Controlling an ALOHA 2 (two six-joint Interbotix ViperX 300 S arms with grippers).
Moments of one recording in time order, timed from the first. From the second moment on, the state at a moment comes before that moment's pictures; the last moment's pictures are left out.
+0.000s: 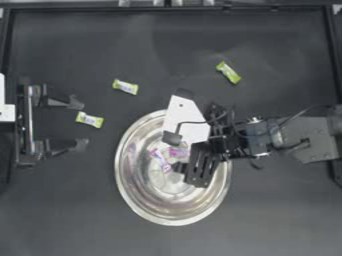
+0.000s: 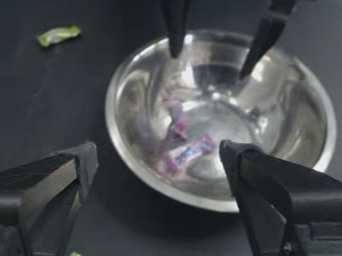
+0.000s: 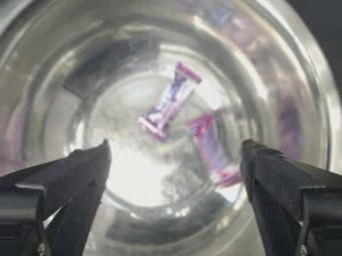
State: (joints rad) left arm 0.10 -0.81 1.04 0.49 0.19 -0.58; right arm 0.02 0.02 0.39 -0.29 0.60 0.58
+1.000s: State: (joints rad) left arm 0.10 -0.72 0.93 0.47 0.63 -0.37; right arm -0.15 -0.62 0.84 -0.39 0.10 0.59
